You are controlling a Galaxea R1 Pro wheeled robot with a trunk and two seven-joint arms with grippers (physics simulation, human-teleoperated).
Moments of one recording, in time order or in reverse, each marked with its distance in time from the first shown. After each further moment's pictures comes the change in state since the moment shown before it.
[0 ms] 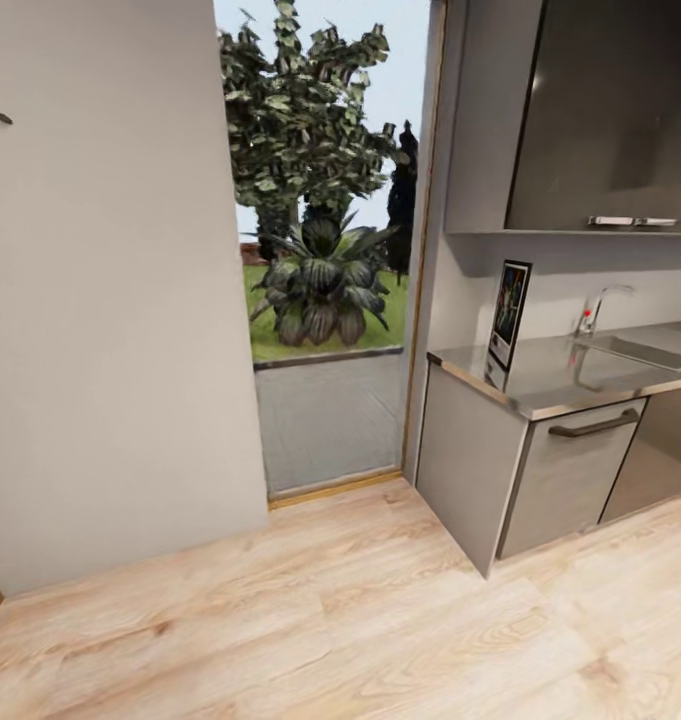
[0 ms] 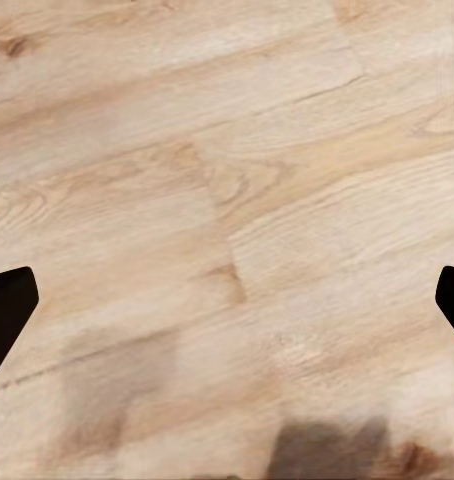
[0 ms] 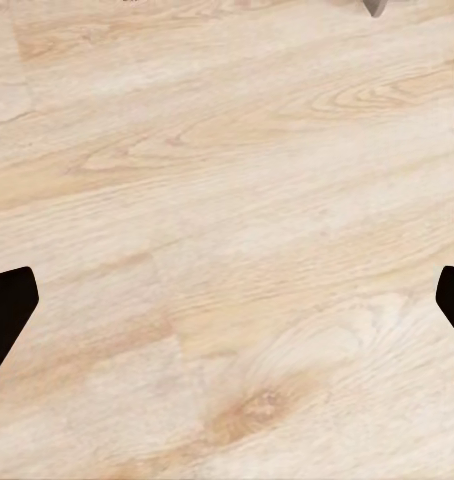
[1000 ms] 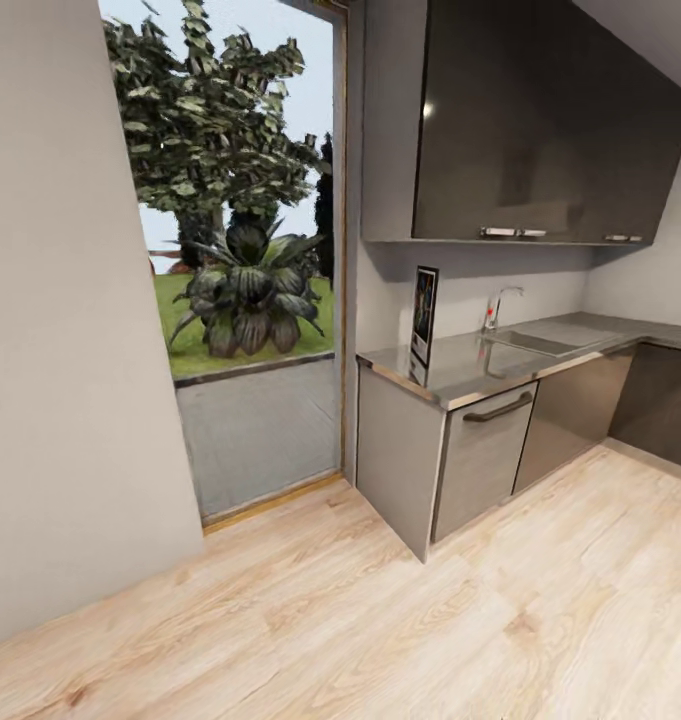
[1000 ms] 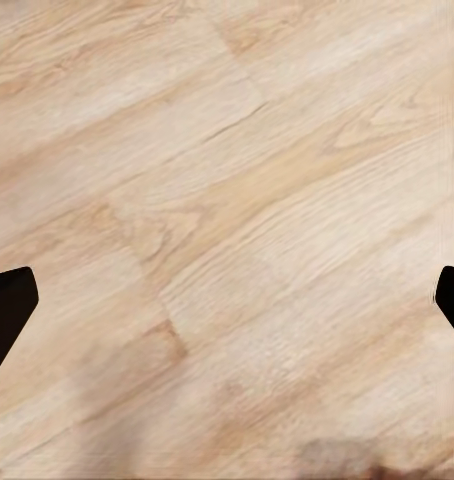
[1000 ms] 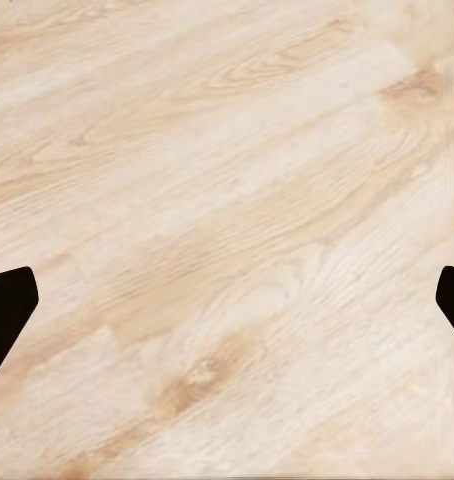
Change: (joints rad) left arm 0.000 0.001 0.002 0.000 0.000 0.000 0.000; right arm 0.000 0.000 0.000 0.000 0.000 -0.001 0.000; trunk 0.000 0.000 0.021
